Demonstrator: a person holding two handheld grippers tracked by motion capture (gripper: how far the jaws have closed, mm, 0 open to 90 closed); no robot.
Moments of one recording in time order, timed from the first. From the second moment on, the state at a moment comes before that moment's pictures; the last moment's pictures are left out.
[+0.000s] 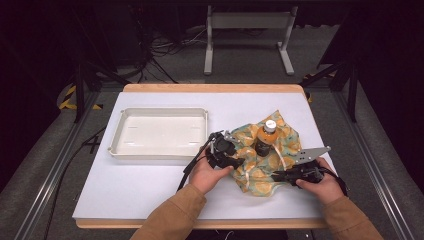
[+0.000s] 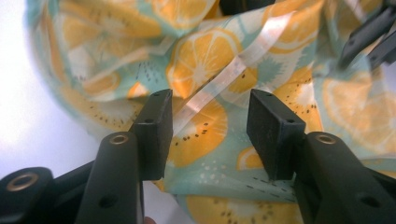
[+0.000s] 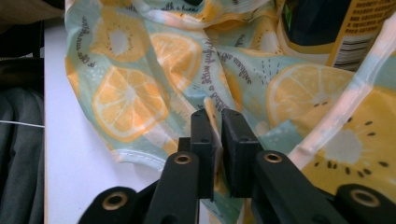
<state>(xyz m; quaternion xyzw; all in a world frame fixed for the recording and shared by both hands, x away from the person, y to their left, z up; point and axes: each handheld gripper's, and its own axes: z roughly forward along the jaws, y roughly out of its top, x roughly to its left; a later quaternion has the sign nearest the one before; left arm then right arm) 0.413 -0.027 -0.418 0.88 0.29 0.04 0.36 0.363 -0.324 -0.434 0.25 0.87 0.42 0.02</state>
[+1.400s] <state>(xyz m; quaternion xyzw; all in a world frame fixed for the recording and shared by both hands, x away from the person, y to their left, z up) 0.398 0.022 -0.391 0.84 0.27 0.05 0.47 0.336 -0.356 -0.404 0.28 0.79 0.53 0.14</state>
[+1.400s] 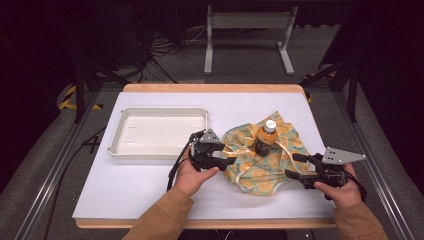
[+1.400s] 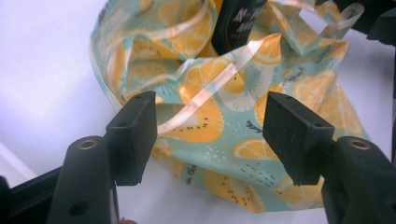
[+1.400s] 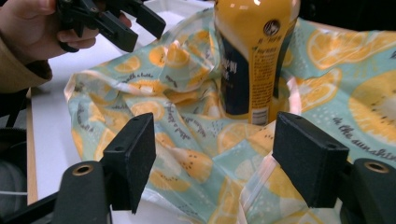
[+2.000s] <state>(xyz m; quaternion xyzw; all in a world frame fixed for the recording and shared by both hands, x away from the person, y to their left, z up) 0.398 0.028 -0.352 0.80 0.23 0.06 0.54 0.319 -0.351 -0.400 0.30 0.76 0.54 0.20</state>
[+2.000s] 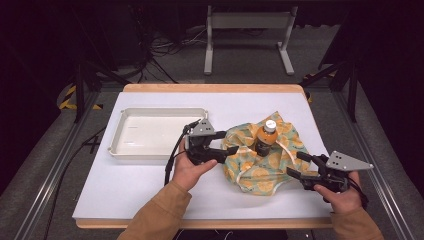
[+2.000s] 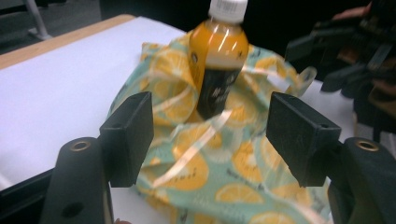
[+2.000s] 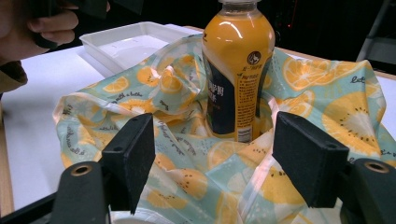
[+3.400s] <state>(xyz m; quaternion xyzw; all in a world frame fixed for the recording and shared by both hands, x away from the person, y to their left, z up) 0.454 -0.057 -0.344 0.79 0.17 0.03 0.58 0.319 -0.355 -0.406 0.31 0.74 0.55 0.20</state>
